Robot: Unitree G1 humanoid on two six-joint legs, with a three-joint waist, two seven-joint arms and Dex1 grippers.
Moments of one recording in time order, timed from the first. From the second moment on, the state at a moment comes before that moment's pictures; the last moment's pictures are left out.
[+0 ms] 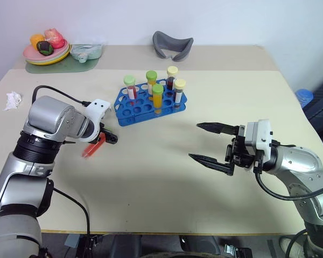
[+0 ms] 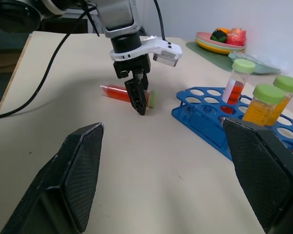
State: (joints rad) left arm -0.89 0.76 -0.25 0.06 -0.57 1.61 -0.31; right arm -0.13 -0.72 -0.09 -0.56 0.61 0.33 0.92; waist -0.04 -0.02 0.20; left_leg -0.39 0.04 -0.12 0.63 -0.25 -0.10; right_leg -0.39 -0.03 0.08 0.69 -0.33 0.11
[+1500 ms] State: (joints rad) left arm -0.55 0.32 0.13 -0.18 -0.41 0.38 -0.48; right arm -0.22 -0.63 -0.13 -0.49 0.61 0.37 0.75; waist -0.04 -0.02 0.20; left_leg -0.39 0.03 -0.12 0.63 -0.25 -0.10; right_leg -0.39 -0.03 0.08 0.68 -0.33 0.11
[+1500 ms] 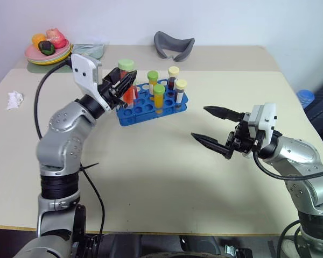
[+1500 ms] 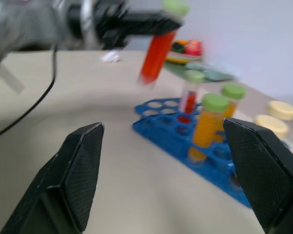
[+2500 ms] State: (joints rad) left arm -0.63 0.10 0.06 0.43 -0.15 -0.30 -0.37; right arm -0.20 -0.59 -0.13 -0.53 0.60 0.45 0.60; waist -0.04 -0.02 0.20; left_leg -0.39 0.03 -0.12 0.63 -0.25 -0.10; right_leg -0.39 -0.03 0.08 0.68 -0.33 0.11
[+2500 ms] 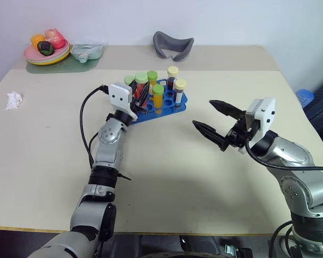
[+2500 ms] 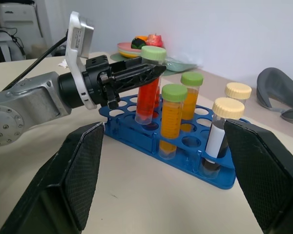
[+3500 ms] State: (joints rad) left arm -0.55 0.11 0.05 0.31 -0.18 -0.25 -0.40; right arm -0.20 -0.59 -0.13 -0.54 0.59 0.45 0.60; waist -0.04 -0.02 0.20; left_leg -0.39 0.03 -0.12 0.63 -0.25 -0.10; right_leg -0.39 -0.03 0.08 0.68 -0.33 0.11
